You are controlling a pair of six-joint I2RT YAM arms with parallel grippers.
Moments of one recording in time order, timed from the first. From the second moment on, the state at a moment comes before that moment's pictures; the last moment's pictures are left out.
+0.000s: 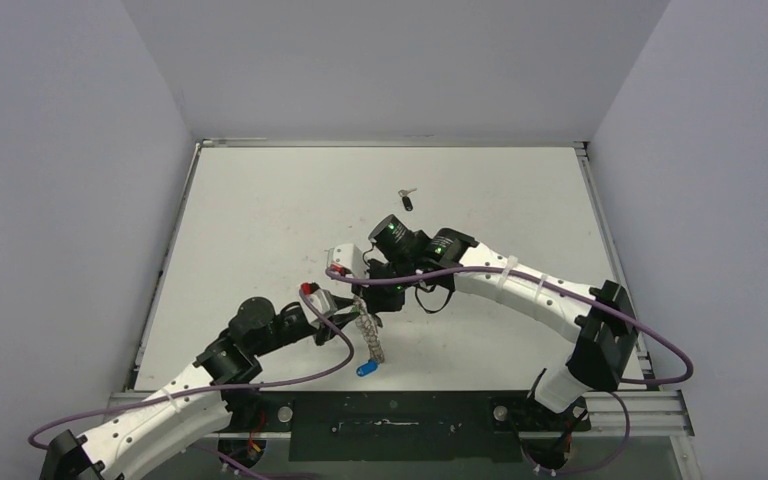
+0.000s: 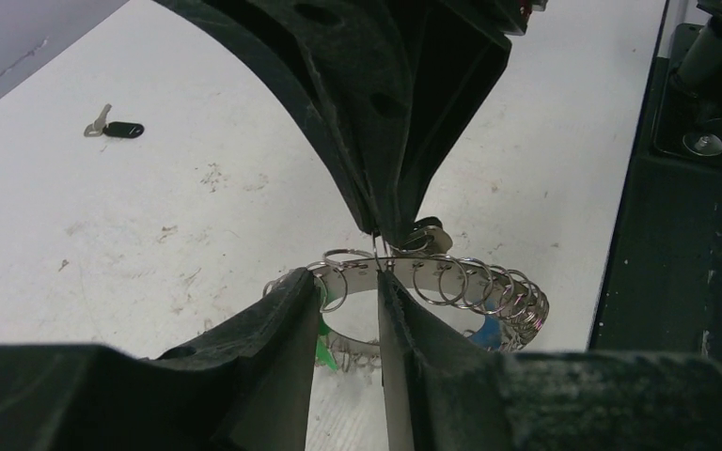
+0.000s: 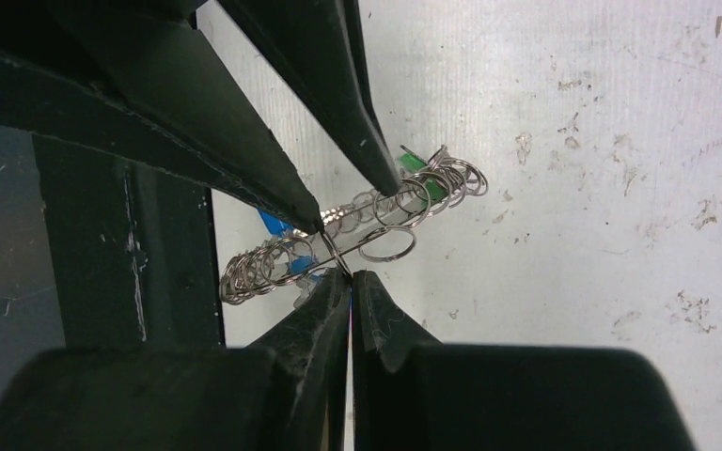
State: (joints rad) left arm -0.78 0.54 0.26 0.17 0.30 0.11; right arm 0.98 1.58 1.37 -0.77 -0.42 -0.41
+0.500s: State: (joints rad) left arm -0.78 0.66 0.26 0.29 0.37 0.07; right arm 0.98 1.60 1.39 -0.77 -0.40 -0.39
